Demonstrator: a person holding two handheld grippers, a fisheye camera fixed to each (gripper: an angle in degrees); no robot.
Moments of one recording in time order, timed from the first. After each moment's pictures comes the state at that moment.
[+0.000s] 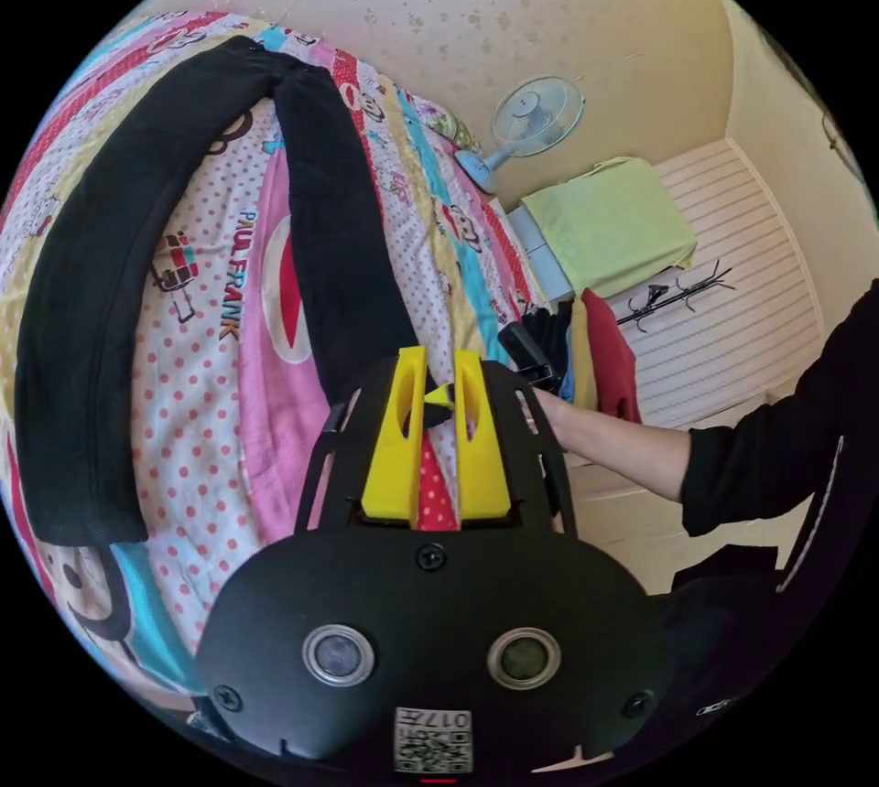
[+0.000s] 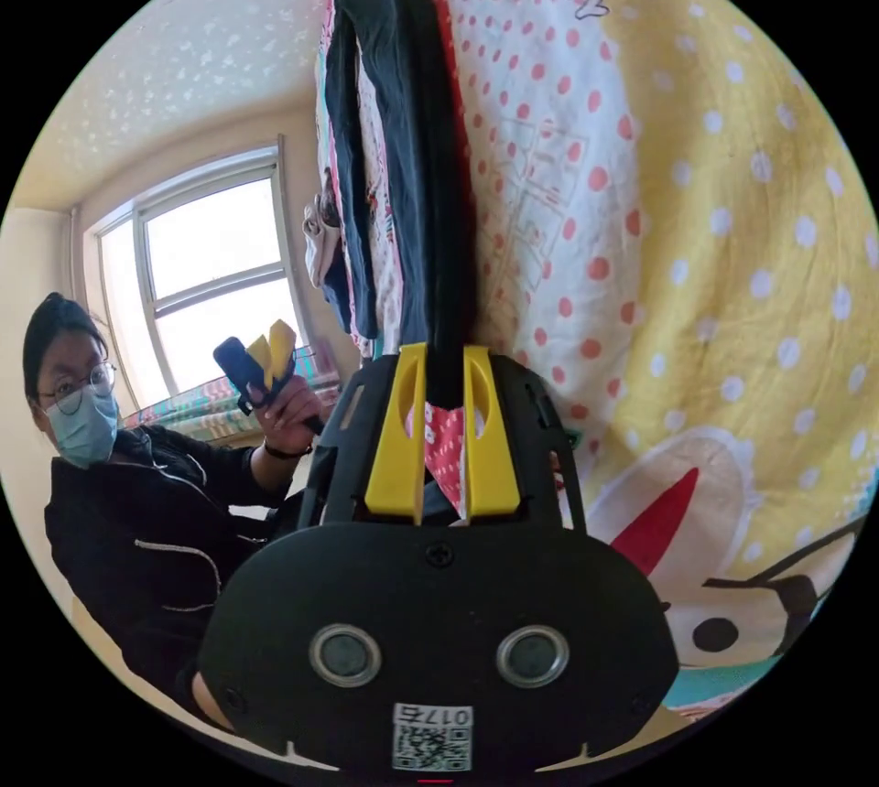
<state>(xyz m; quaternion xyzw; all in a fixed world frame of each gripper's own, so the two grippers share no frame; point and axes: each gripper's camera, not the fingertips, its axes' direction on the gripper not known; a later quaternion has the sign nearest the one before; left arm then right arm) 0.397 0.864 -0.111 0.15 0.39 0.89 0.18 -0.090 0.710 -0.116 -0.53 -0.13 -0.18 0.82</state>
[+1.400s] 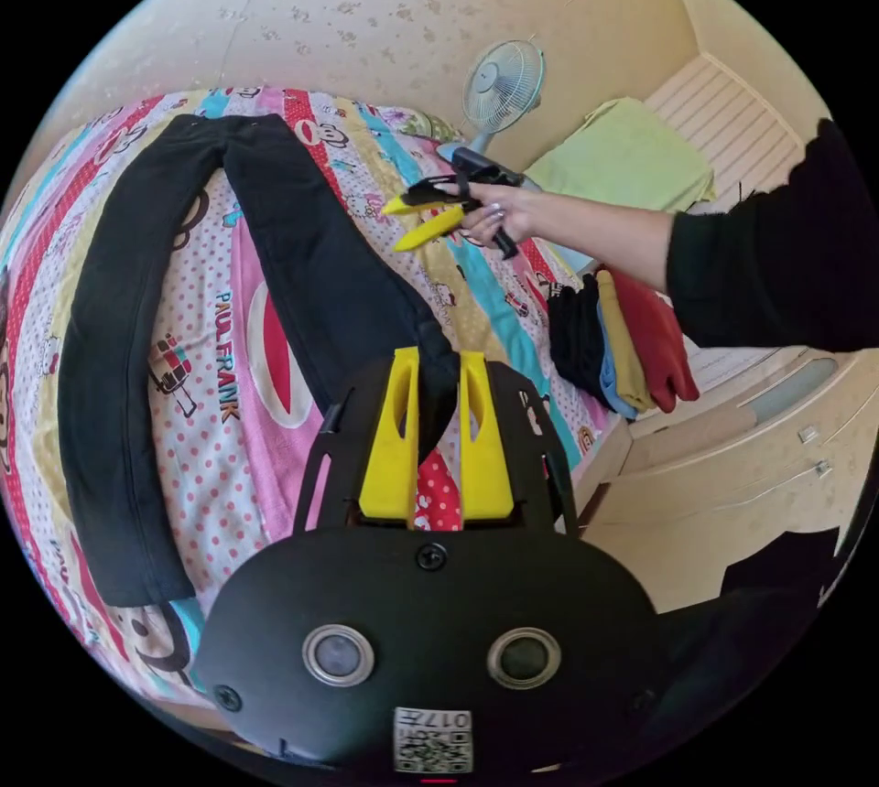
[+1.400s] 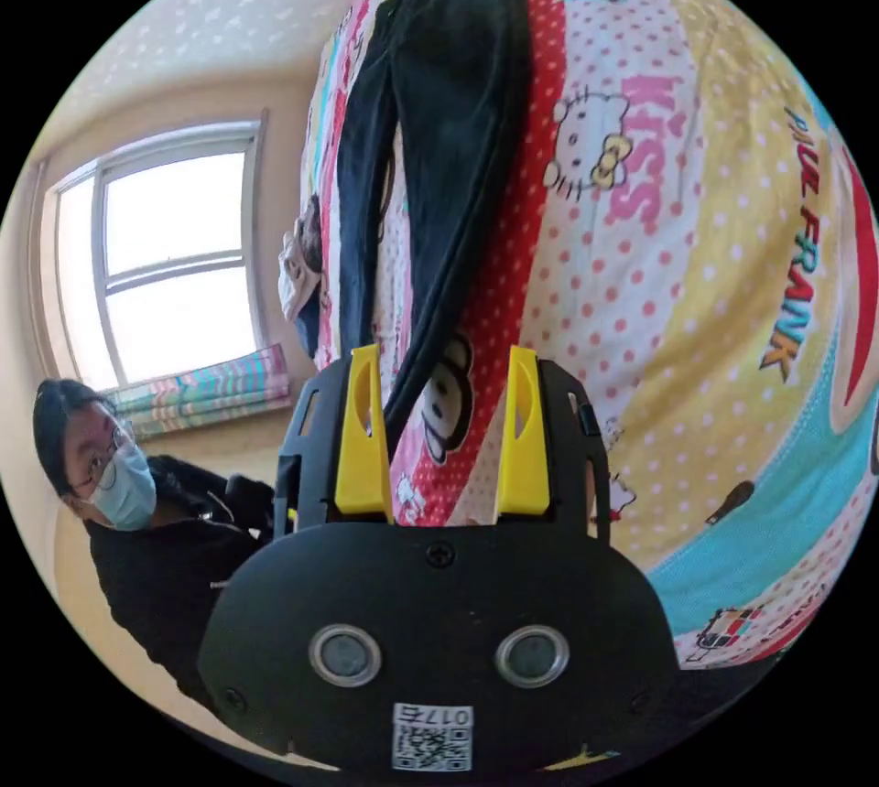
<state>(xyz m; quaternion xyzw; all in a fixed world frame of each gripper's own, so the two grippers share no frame) 0.342 0.926 -0.057 0.28 0.33 0.89 0.13 -0.301 0.587 -0.048 -0.50 -0.05 -0.28 0.82</state>
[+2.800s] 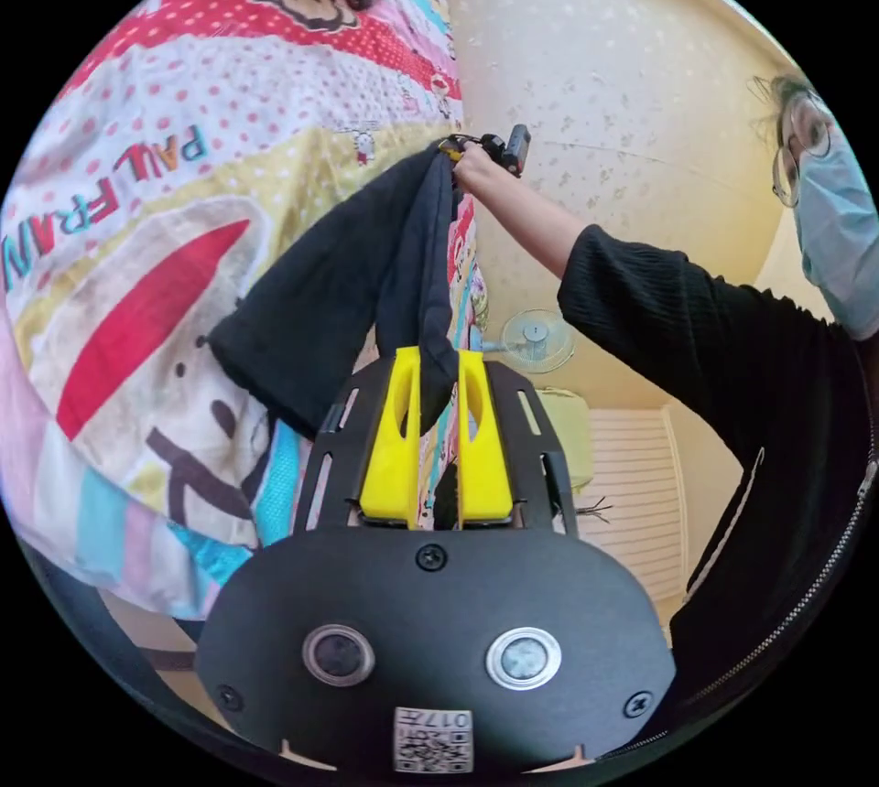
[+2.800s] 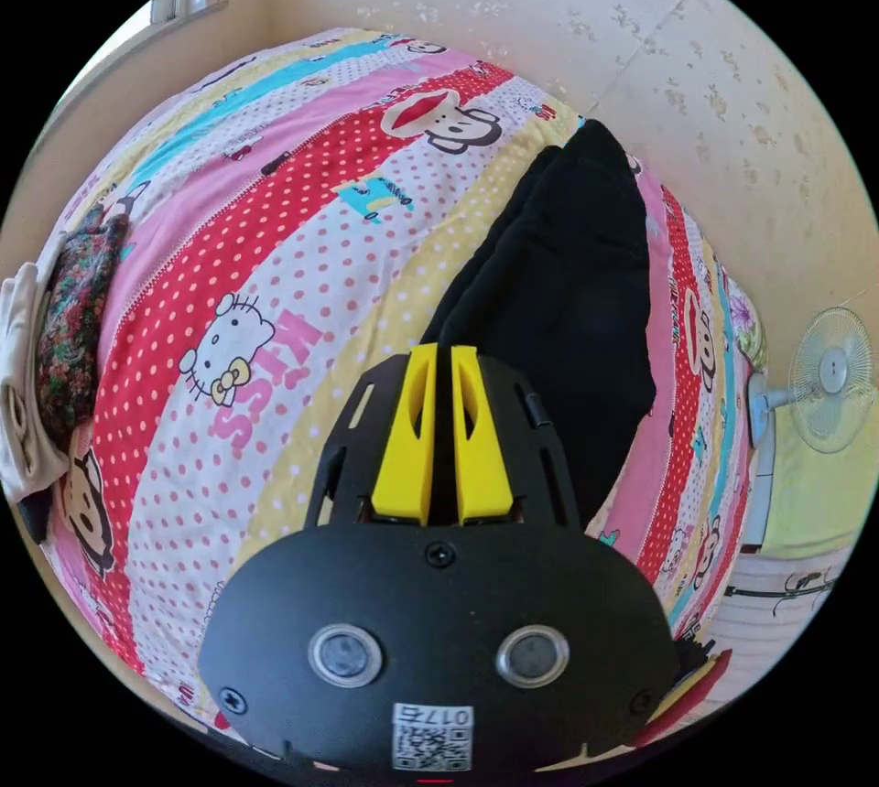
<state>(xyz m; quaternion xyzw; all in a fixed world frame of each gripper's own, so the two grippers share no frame) 0.589 0.554 -0.057 -0.07 0.64 0.69 0.34 -0.753 1.183 0.175 -0.12 0.29 -0.61 0.73</state>
